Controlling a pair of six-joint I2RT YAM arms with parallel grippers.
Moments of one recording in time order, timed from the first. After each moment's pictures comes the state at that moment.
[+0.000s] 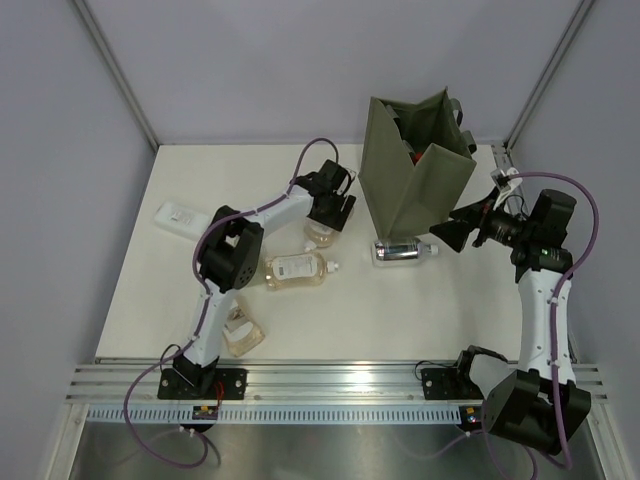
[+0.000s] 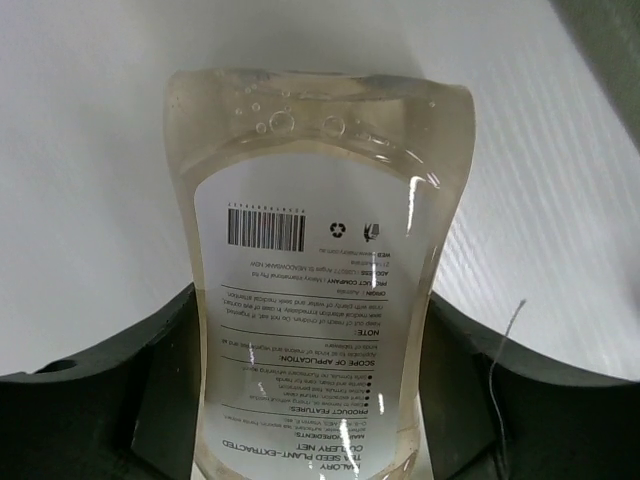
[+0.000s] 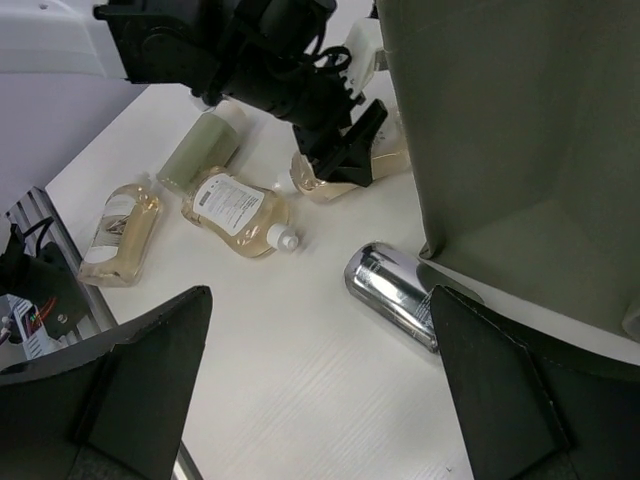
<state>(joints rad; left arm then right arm) -0.62 2.28 1.85 -0.59 -0.07 -0.10 -0.32 1.01 0.92 -0.38 -1.15 -0.09</state>
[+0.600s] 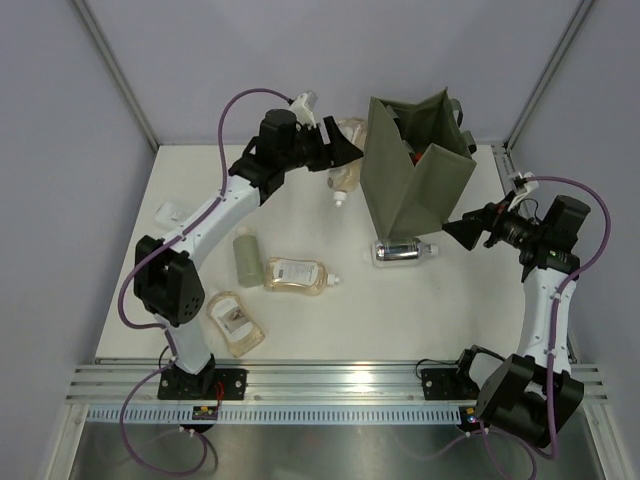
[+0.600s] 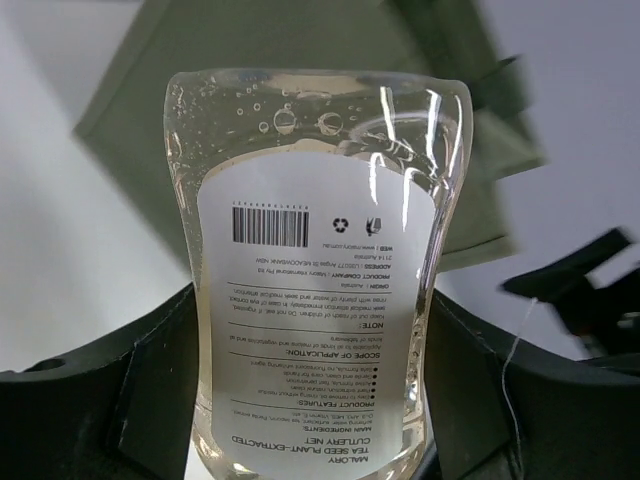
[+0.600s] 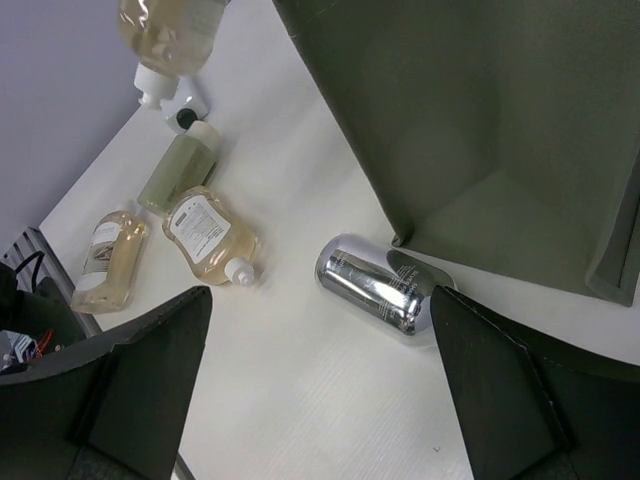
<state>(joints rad) -0.51 1.79 1.66 -0.18 0.35 -0.64 -0.45 1.05 0.88 -0.33 -1.20 -0.06</state>
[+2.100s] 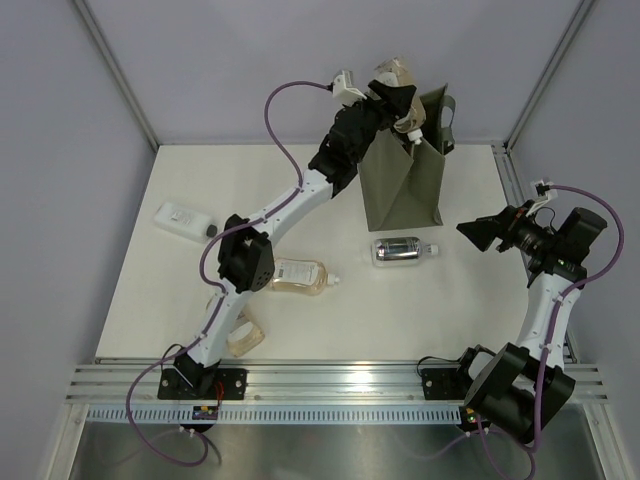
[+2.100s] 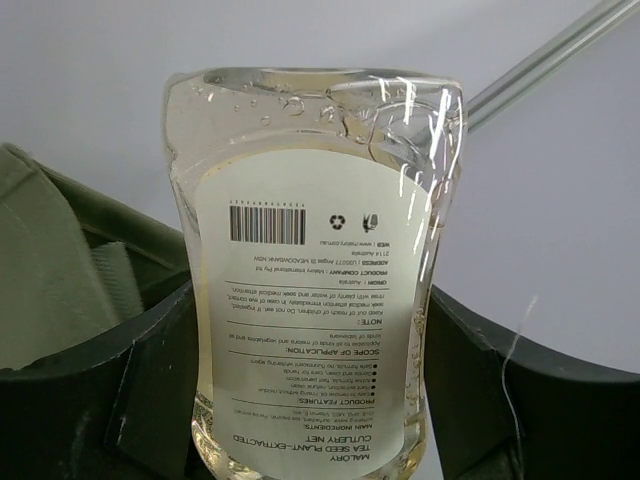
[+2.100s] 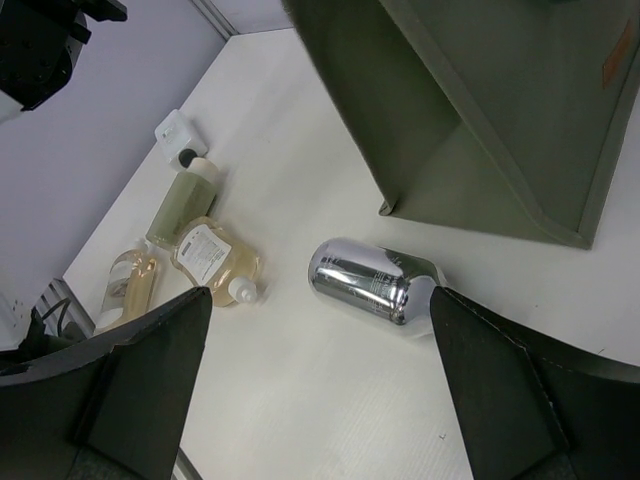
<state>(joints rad) -0.71 2.40 2.36 0.31 -0.22 -0.88 -0.60 1.05 0.81 -0.22 -1.28 0.07</state>
